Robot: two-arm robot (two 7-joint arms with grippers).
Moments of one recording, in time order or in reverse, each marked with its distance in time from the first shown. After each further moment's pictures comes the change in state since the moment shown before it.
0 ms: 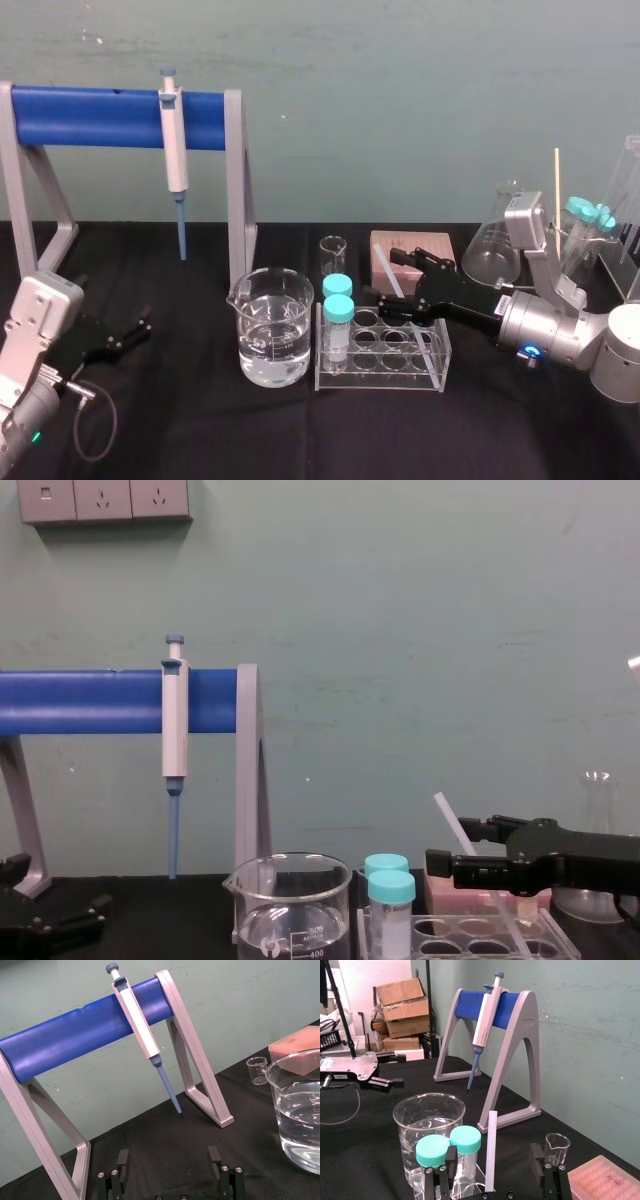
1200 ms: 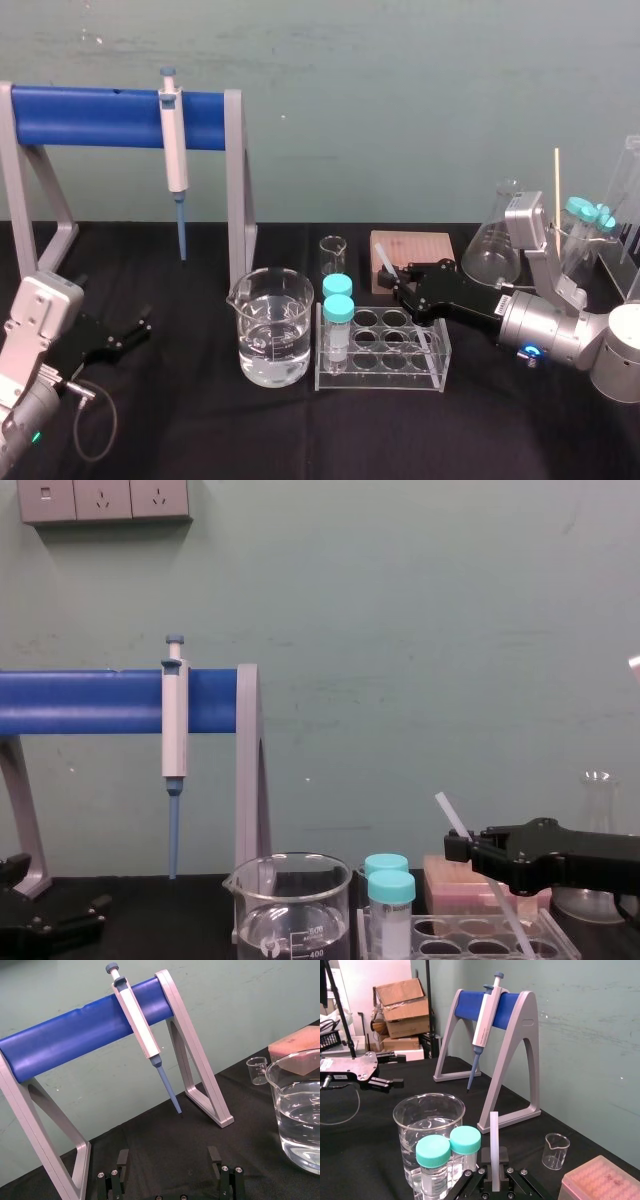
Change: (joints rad) left arm 0.000 0.000 0.000 0.000 0.000 0.000 0.000; right arm 0.000 0.000 0.001 -0.001 0.000 0.000 0.000
